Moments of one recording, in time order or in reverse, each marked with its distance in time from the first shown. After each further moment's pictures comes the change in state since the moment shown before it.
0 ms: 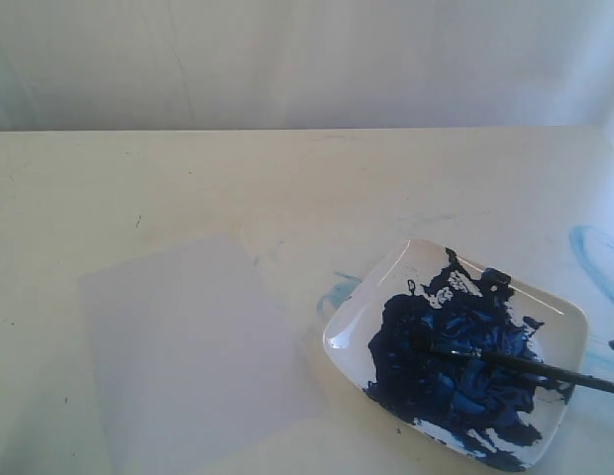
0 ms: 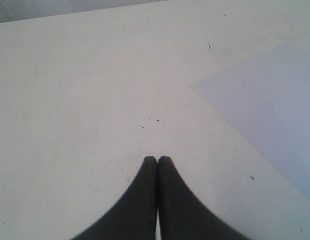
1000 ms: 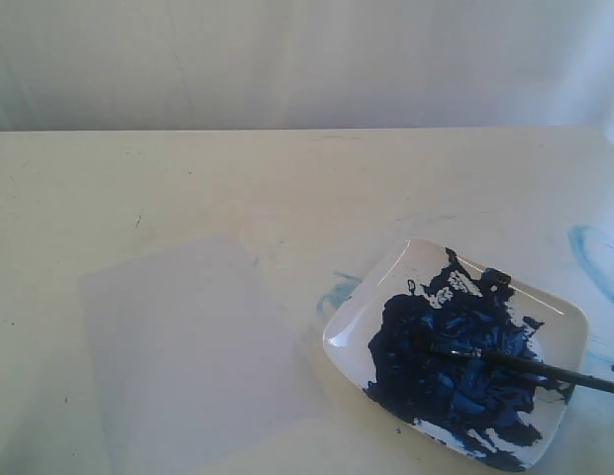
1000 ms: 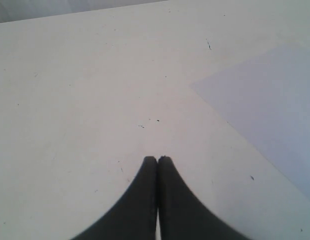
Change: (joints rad) left arm 0.000 0.000 0.000 0.000 0.000 0.000; right arm -0.049 0.242 0.004 -0.022 -0.134 0.361
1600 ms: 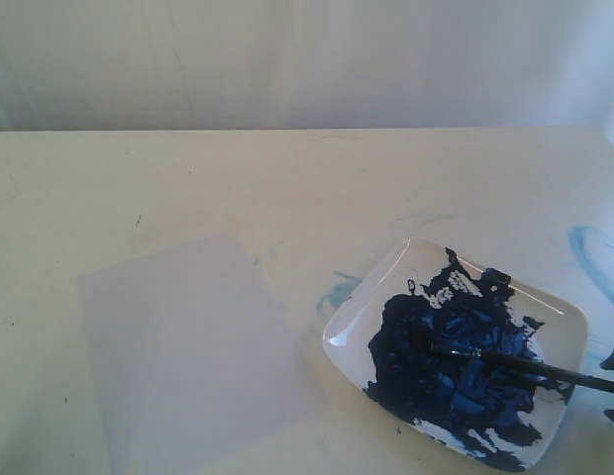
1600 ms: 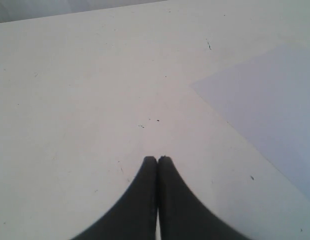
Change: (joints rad) left arm 0.000 0.000 0.000 0.000 0.000 0.000; right arm -0.013 0.154 0.000 -0.008 -0.154 0.000
